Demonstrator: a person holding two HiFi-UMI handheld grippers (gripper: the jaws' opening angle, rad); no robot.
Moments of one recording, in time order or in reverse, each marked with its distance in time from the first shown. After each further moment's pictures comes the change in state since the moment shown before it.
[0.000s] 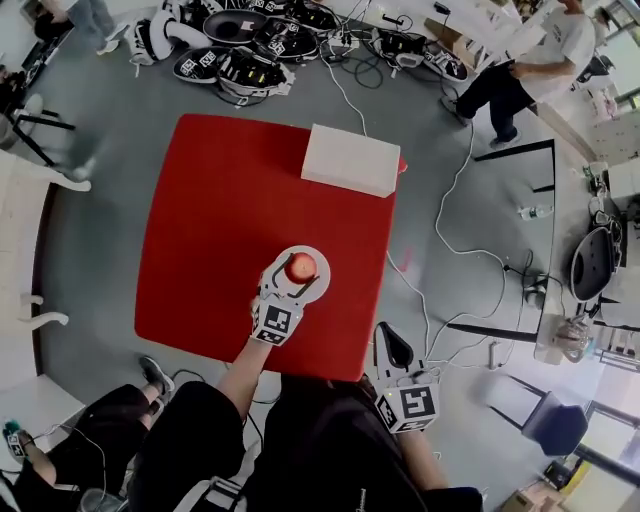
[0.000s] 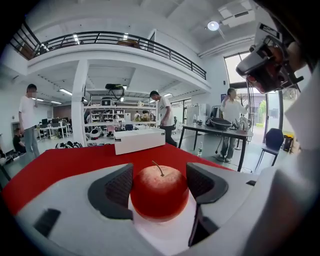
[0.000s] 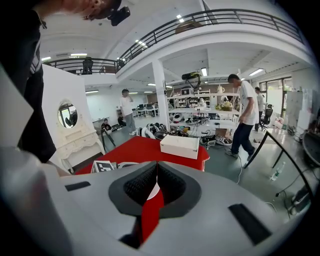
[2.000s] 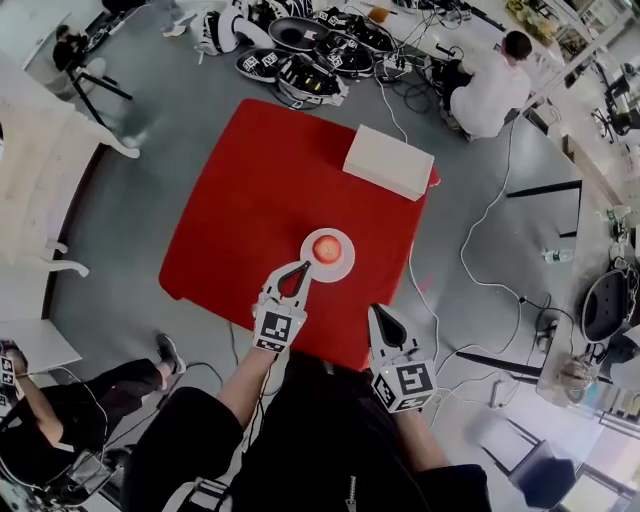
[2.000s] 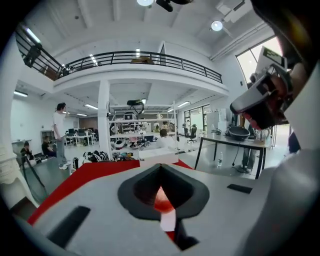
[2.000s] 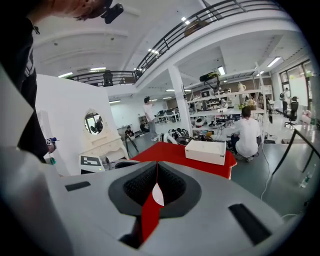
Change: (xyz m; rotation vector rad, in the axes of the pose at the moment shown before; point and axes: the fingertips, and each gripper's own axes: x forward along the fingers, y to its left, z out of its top) left arm -0.112 -0.016 0.081 -0.001 -0.122 0.263; right arm -0.013 0.039 0.000 -0.028 -0.072 0.277
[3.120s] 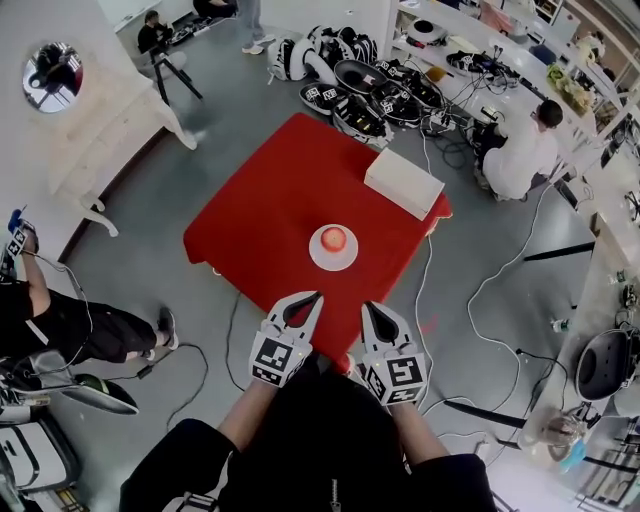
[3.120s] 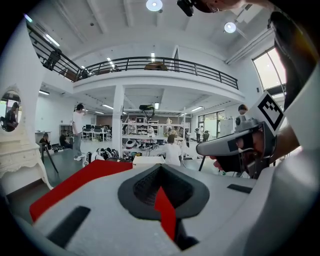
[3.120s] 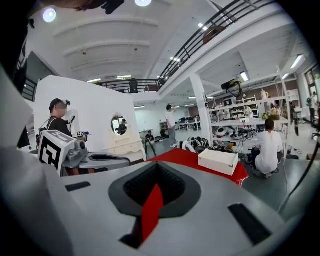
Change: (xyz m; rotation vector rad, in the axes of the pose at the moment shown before) left arm -0.110 -0.135 0.087 -0.131 -0.014 0.170; right arm -0.085 0.009 -0.008 -0.139 -0.083 0.251
